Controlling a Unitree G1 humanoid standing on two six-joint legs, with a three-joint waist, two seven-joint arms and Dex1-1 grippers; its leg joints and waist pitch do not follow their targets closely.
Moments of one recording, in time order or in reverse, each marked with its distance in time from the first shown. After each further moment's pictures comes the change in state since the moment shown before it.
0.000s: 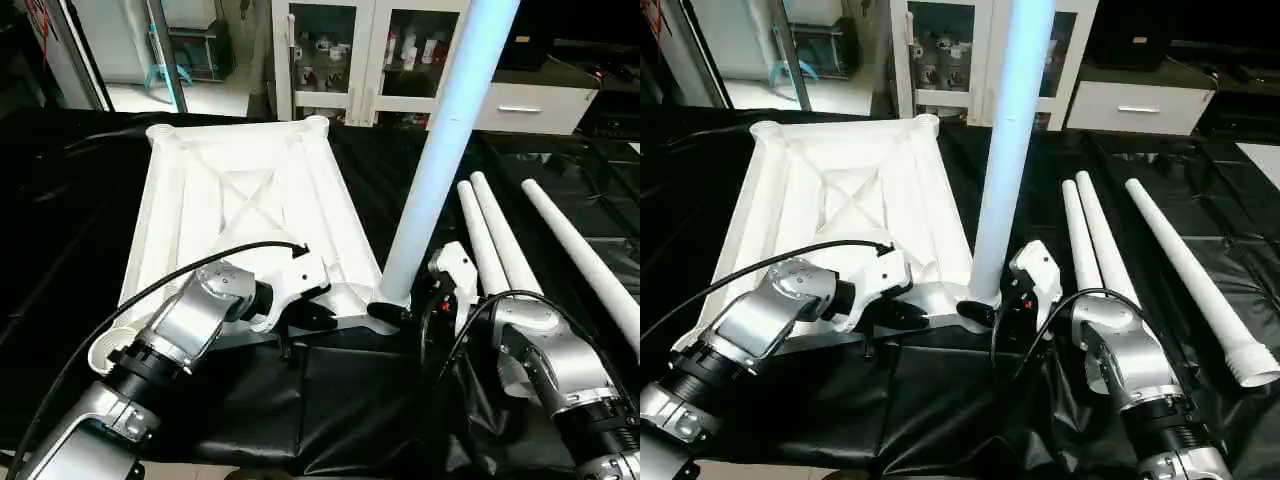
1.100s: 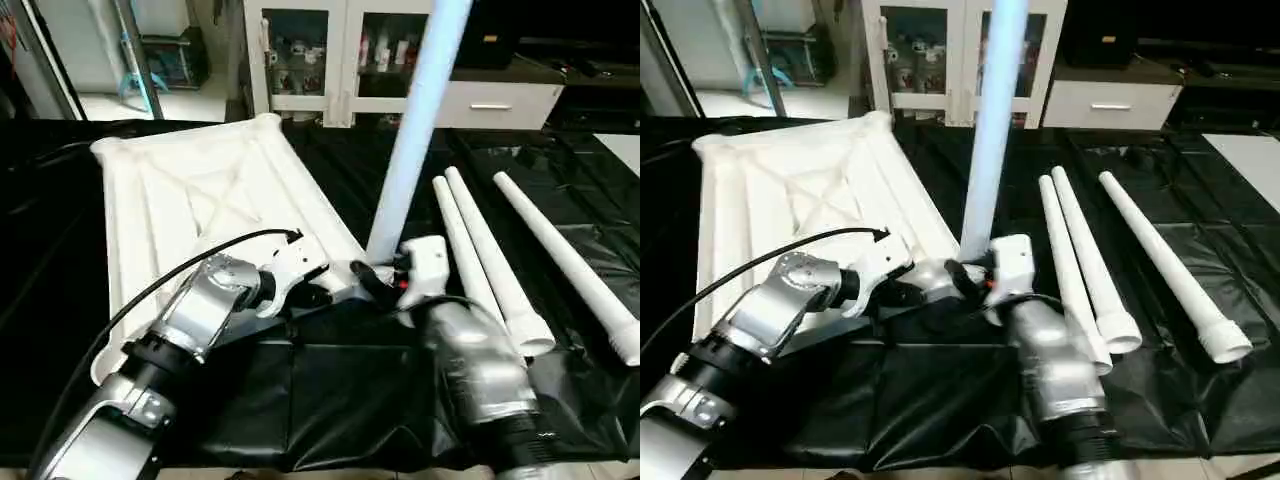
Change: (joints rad) left arm -0.060 -0.091 0.047 0.127 0.045 0.018 0.198; right arm 0.013 0.427 -0.082 0.020 -0.166 -0.050 -0.828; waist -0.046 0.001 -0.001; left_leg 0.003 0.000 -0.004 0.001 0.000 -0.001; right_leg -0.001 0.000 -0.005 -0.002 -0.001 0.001
